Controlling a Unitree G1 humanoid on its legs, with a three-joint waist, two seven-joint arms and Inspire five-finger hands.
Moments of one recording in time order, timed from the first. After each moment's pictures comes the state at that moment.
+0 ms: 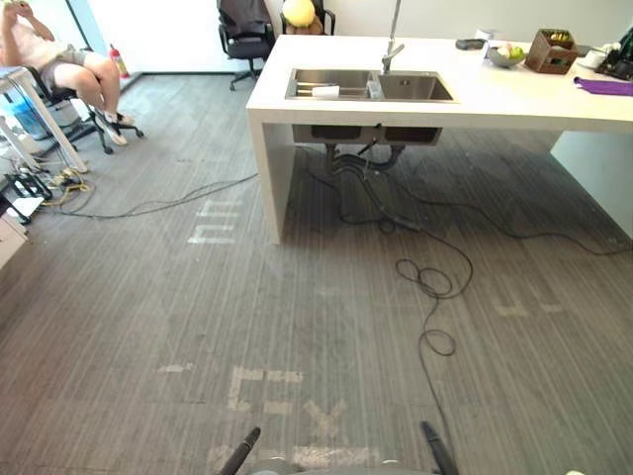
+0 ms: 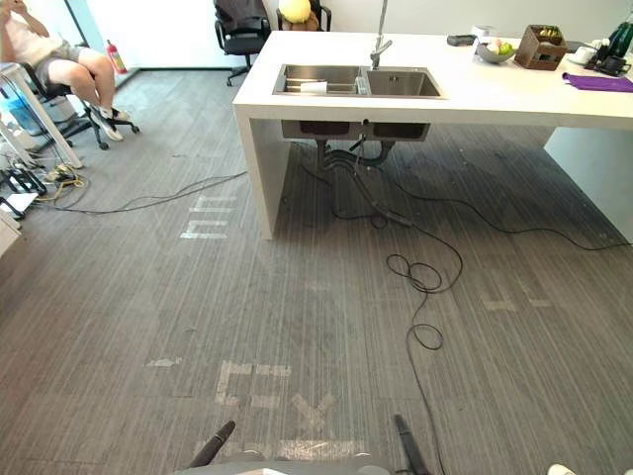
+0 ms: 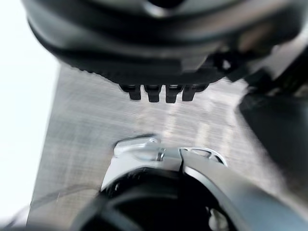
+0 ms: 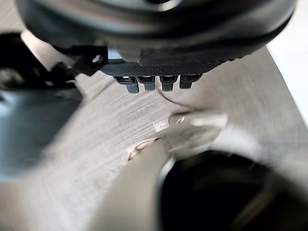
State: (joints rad) left arm 0.17 0.20 -0.09 1.10 -0.44 0.21 -0.09; right arm 0.19 -0.17 -0.04 1.11 0.59 0.13 0.03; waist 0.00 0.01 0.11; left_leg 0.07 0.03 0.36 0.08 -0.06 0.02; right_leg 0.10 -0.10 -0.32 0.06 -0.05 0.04
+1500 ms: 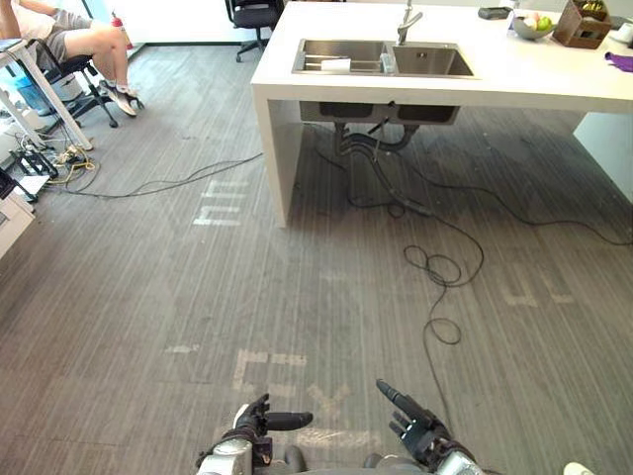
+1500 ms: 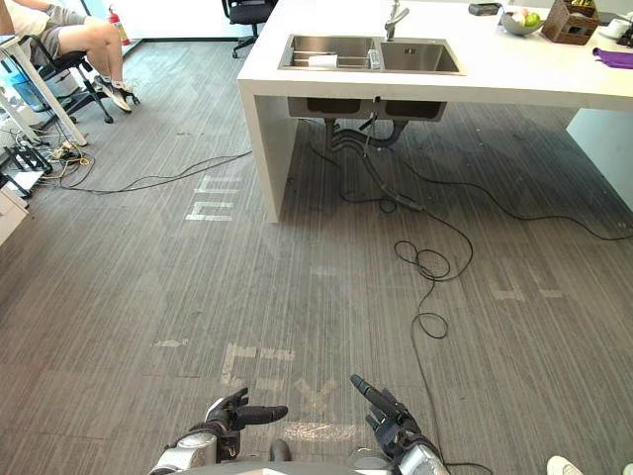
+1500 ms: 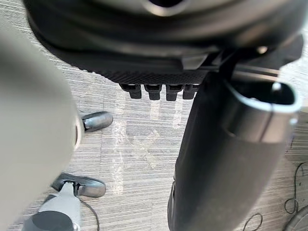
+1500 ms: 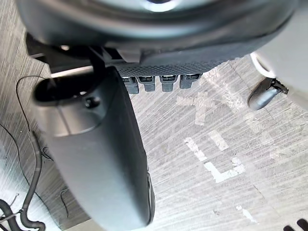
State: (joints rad) left arm 0.02 0.11 -0.20 0.90 -0.27 0.14 0.08; right arm 0.05 -0.10 -0.09 0.98 0.70 0.10 0.11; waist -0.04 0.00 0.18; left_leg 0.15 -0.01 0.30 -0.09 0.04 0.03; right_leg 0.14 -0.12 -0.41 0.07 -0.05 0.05
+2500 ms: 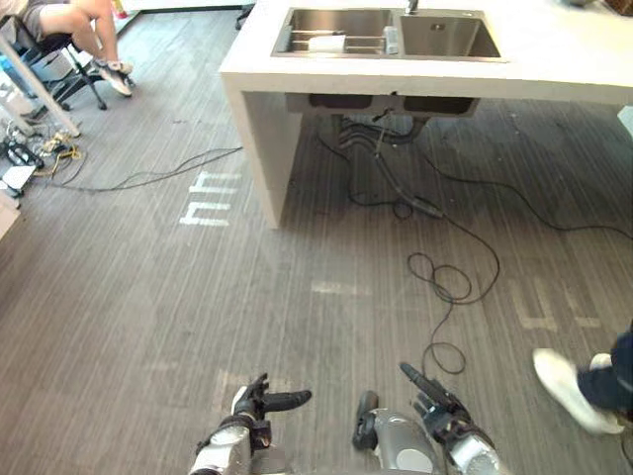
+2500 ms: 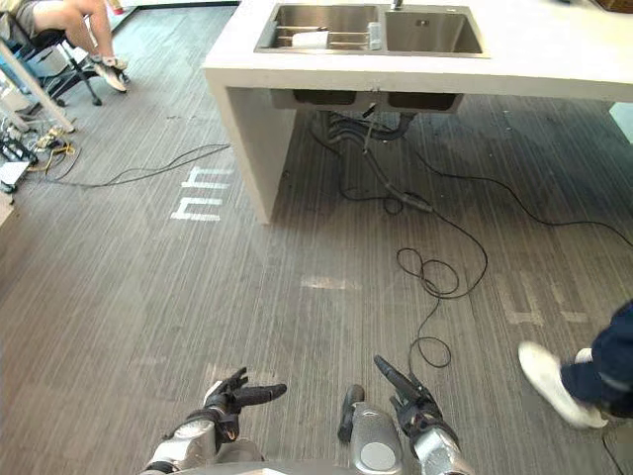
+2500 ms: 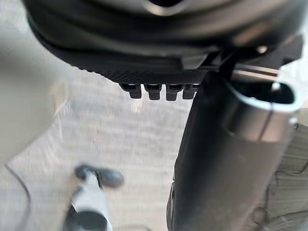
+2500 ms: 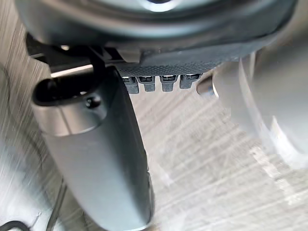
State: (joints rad) left arm 0.03 0.09 -0.19 0.83 -0.40 0.07 0.06; right arm 0.09 -0.17 -0.15 0.89 0.69 0.11 0.07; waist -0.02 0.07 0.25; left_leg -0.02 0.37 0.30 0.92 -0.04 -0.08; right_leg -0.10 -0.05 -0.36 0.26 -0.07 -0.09
